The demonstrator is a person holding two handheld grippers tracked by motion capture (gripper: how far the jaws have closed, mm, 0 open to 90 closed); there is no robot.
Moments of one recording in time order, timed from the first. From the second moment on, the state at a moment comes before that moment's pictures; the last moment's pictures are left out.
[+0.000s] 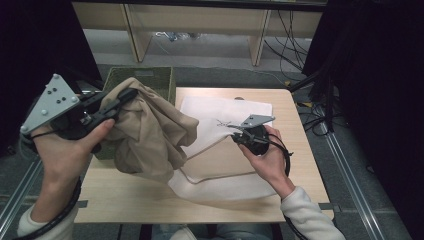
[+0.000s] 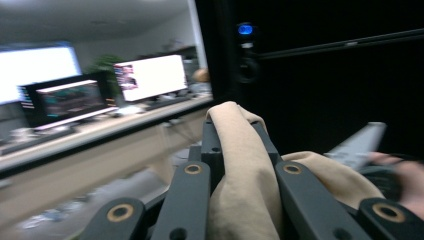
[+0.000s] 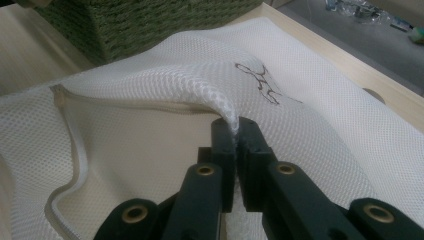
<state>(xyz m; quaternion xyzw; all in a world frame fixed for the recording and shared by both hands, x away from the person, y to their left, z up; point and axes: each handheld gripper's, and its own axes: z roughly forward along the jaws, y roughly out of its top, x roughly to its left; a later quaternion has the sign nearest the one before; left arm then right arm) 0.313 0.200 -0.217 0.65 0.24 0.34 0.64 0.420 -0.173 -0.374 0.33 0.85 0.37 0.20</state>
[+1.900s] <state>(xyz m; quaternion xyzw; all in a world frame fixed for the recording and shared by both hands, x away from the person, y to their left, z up) 0.365 0.031 -0.393 0.83 0.21 0.12 0.50 0.408 -0.172 -0.356 0.31 0.83 0.41 0.22</state>
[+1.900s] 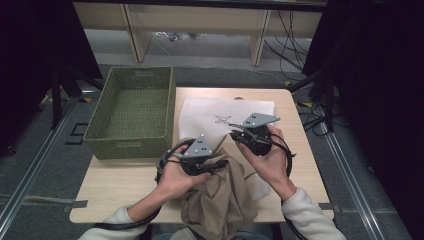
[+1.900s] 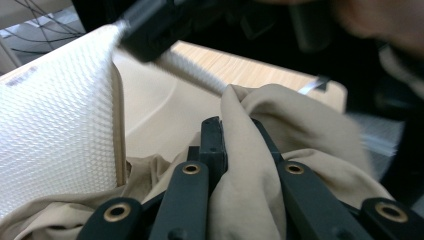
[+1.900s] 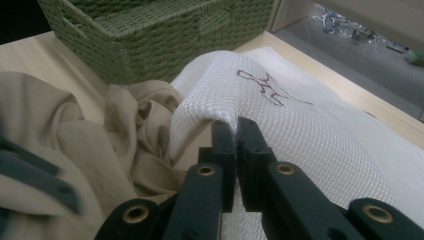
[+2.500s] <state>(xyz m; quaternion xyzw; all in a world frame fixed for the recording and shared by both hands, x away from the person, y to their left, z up) 0.400 0.017 -0.434 0.84 0.26 0.16 0.45 0.406 -0.173 -0.357 0.31 0.84 0.40 0.21</state>
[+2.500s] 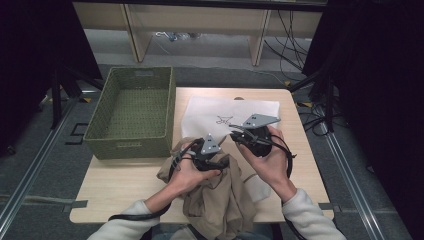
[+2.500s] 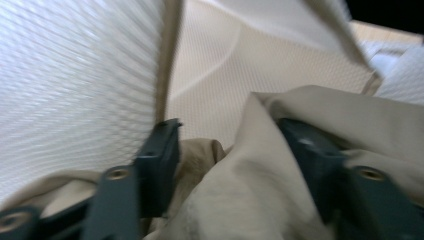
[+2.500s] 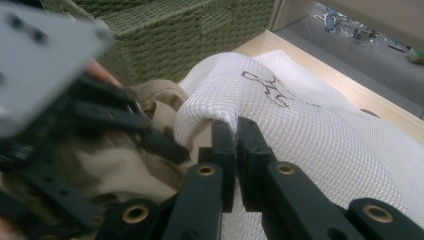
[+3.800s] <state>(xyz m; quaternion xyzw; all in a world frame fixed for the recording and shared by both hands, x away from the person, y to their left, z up) 0.374 0.062 -0.459 0.91 0.20 0.12 0.35 0.408 -0.170 -0.361 0.31 0.84 0.39 0.20</state>
